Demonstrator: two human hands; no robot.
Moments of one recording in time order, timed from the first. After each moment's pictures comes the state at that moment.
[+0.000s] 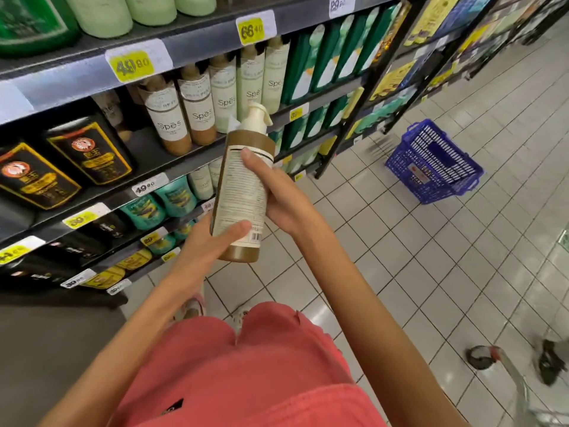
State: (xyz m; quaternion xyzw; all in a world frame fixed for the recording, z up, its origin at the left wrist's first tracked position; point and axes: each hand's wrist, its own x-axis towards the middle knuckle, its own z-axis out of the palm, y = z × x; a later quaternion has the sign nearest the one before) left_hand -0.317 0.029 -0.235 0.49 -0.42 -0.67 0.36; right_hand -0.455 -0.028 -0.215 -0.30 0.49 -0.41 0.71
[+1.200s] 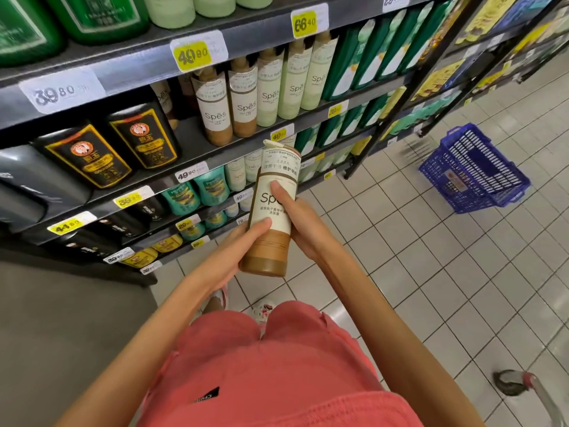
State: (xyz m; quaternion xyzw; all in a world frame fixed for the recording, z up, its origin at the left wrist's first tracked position) left_hand -0.294 0.039 -0.270 0.48 -0.35 -0.76 0.28; right_hand -0.428 0.003 -0.257 -0.29 0.55 -0.36 0.70
